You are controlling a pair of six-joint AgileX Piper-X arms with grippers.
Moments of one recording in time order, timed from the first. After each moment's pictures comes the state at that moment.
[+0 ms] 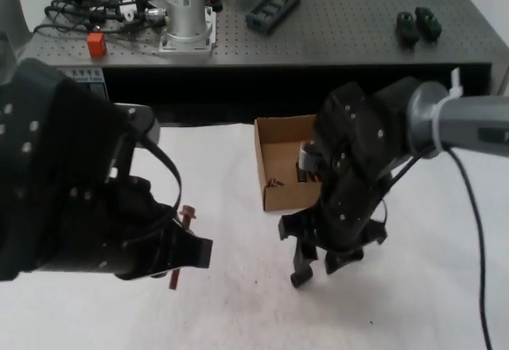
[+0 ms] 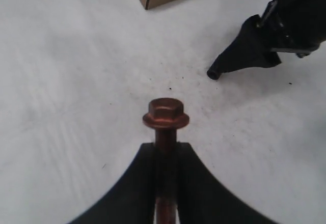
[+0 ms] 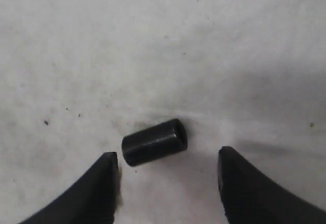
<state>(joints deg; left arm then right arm) -31.5 58.9 -44.3 38.1 8.4 -13.6 19.4 105.7 -66.3 43.3 -10.1 23.9</state>
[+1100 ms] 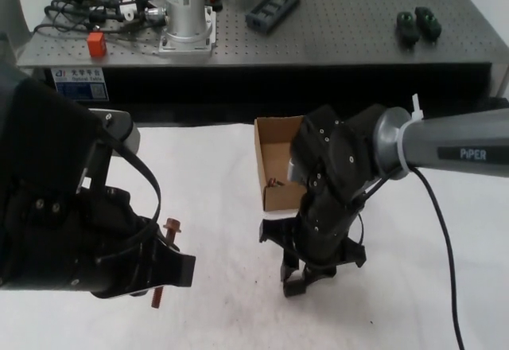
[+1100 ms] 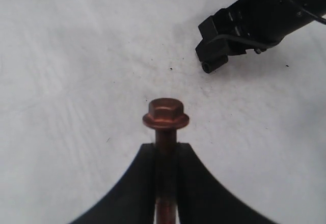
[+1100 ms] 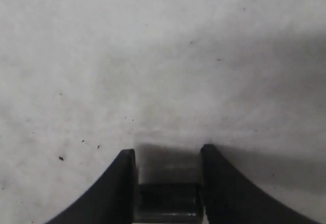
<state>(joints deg) -31.5 55.9 -44.2 43.5 8.4 -13.6 23.4 109.4 -67.2 42.1 -9.3 26.9</state>
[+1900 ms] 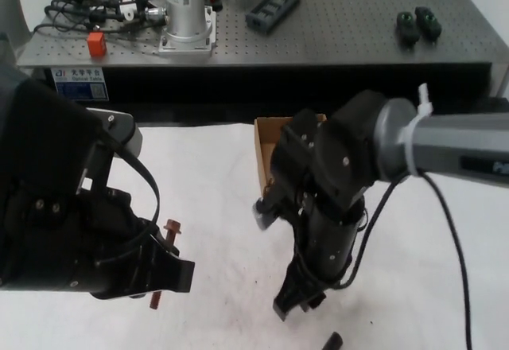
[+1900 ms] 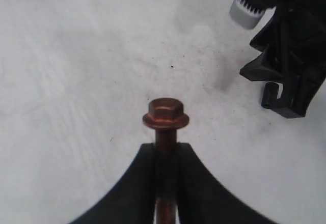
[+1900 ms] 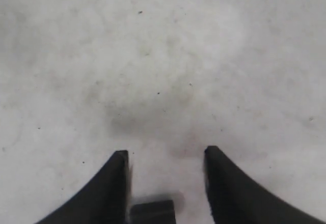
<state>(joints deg) -31.5 55.9 -44.2 43.8 8.4 -11.5 30.8 99.7 -66.9 55.3 5.7 -0.4</state>
